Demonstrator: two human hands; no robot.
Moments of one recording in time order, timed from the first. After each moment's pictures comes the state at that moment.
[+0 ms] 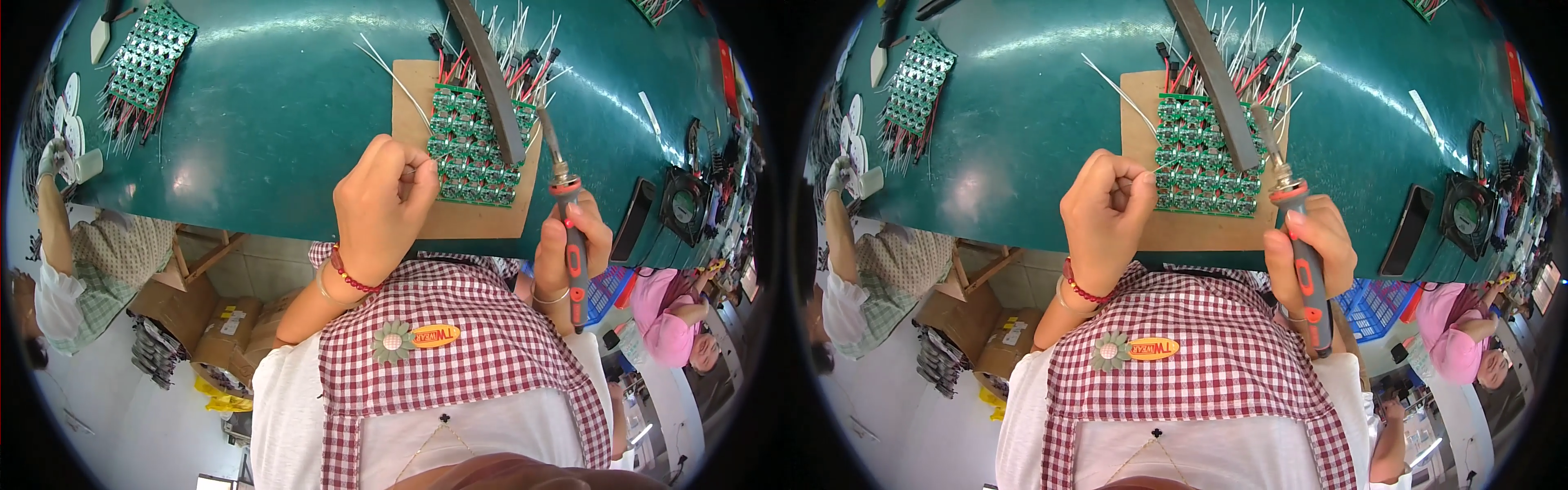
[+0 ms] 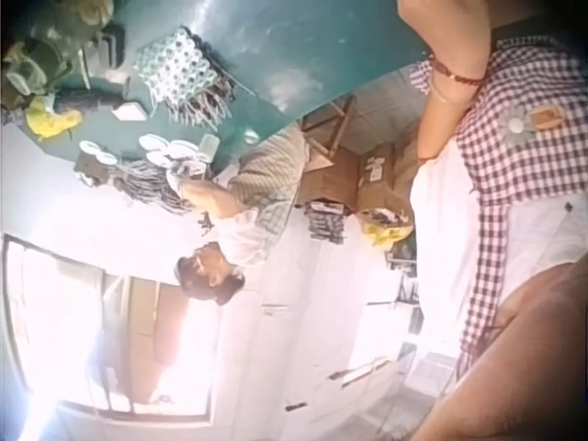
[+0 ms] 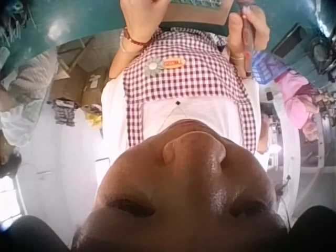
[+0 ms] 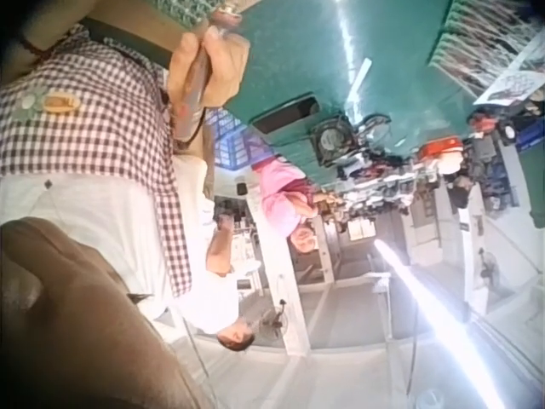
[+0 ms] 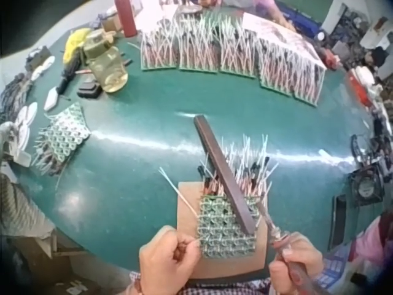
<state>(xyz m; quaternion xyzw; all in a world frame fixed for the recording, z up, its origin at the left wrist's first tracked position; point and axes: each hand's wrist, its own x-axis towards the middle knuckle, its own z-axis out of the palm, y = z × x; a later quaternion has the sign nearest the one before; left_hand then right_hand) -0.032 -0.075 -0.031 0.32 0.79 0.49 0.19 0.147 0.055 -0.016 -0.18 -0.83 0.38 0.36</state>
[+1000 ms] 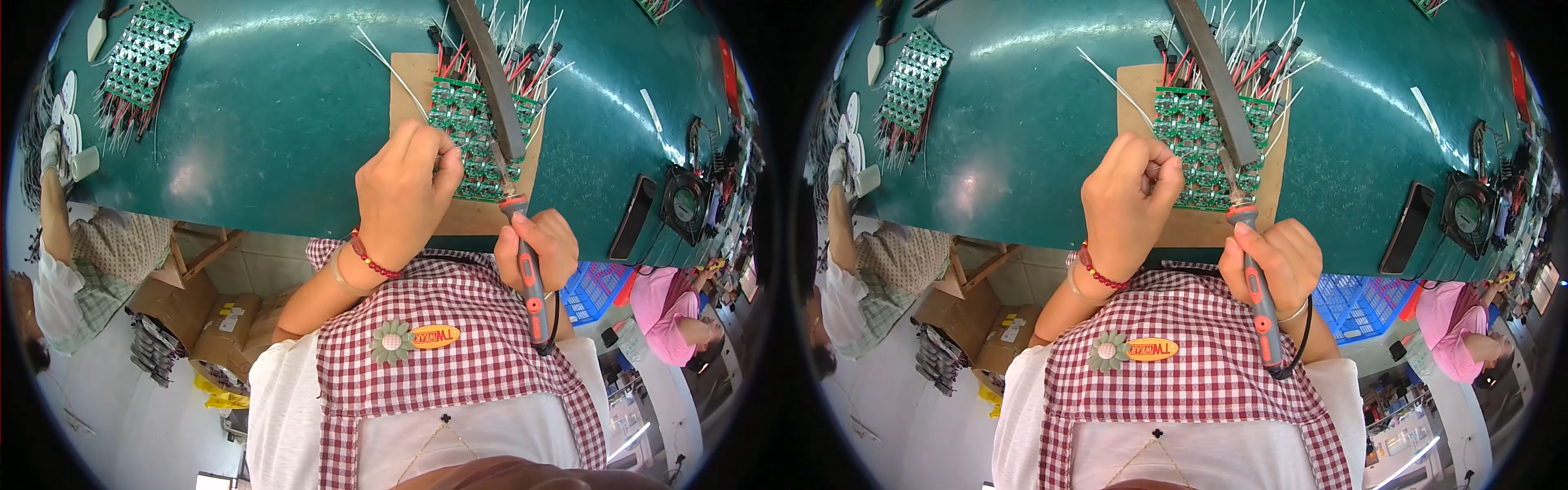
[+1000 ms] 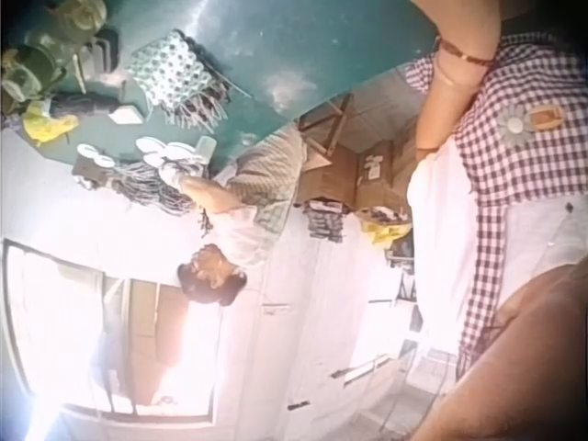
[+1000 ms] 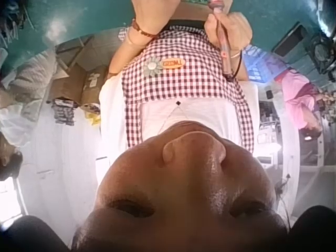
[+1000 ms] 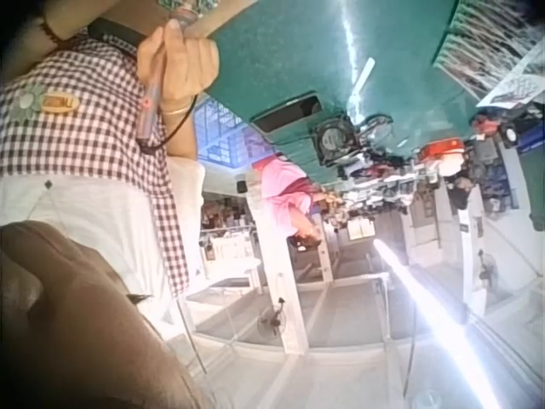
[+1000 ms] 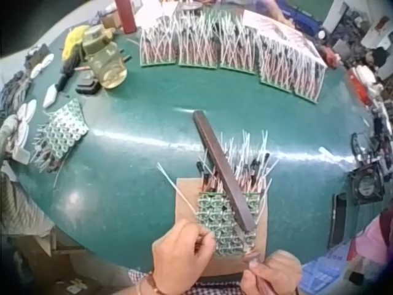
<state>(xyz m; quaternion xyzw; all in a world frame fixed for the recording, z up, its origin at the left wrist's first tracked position) -0.022 -0.056 -0.045 0.38 0.79 0.46 0.14 0.140 0.033 -0.020 -0.14 -0.90 0.29 0.30</state>
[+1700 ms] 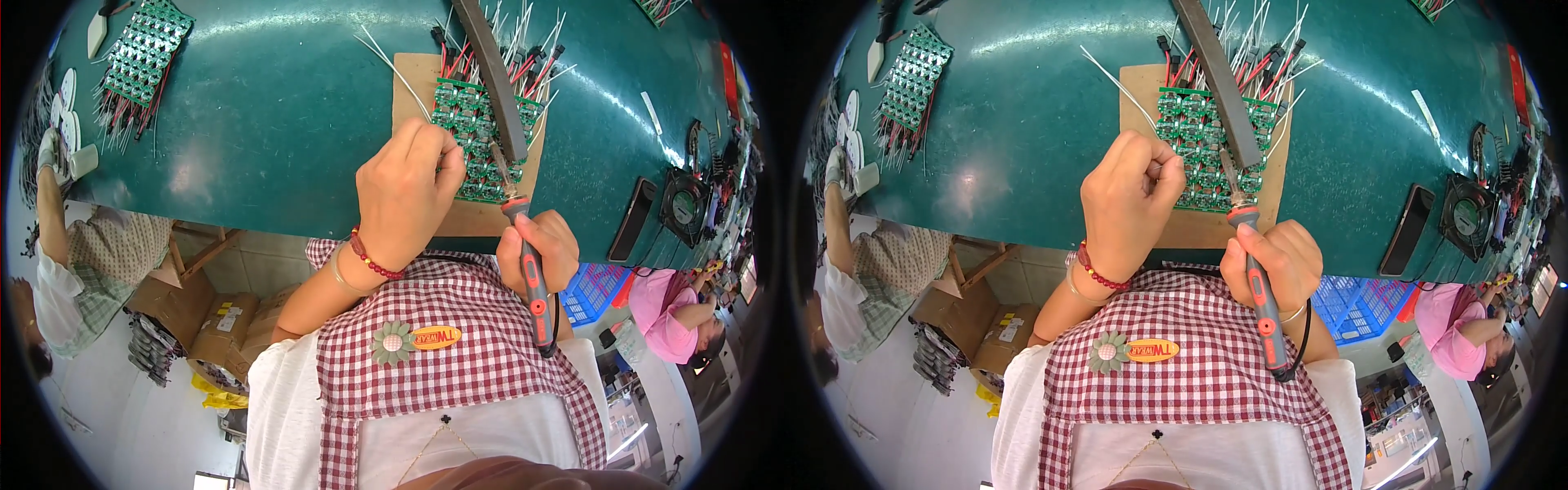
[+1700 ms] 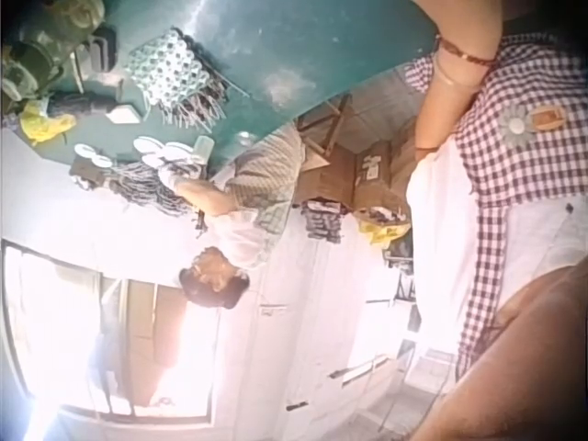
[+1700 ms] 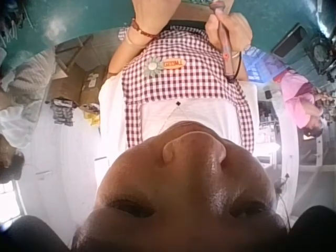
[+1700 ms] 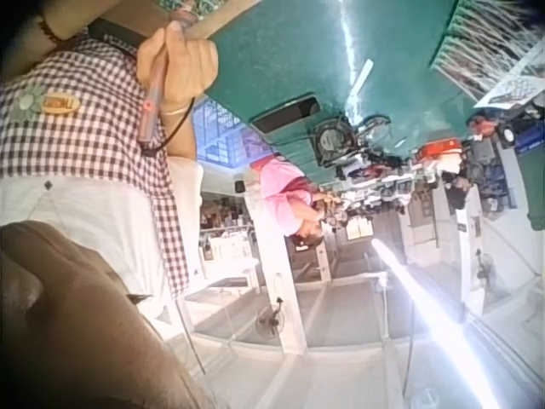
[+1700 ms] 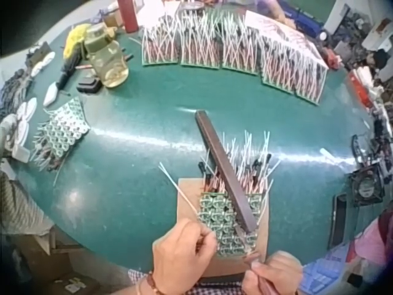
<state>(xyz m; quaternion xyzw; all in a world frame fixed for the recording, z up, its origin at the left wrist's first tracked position) -0.025 -0.056 -0.044 0.38 0.79 0.46 0.14 0.135 0.032 -0.021 -0.15 -0.89 0.29 0.33</state>
